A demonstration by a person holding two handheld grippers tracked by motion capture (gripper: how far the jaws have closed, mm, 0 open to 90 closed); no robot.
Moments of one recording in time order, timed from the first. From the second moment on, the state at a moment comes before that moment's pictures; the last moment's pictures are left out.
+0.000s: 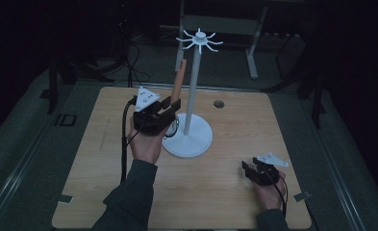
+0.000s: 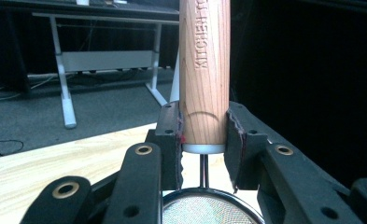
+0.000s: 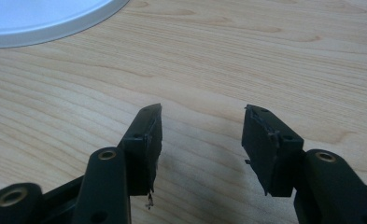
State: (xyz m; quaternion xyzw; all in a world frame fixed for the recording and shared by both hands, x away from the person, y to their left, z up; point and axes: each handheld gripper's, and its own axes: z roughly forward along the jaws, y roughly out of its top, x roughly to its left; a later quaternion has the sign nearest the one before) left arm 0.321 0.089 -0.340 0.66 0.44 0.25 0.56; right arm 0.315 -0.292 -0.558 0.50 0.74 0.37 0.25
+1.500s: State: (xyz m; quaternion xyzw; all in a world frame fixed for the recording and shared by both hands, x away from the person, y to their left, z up) left arm 0.324 0.089 -0.322 0.62 0.42 0.26 0.62; right arm 0.315 -0.294 -0.558 0.50 0.74 0.37 0.25
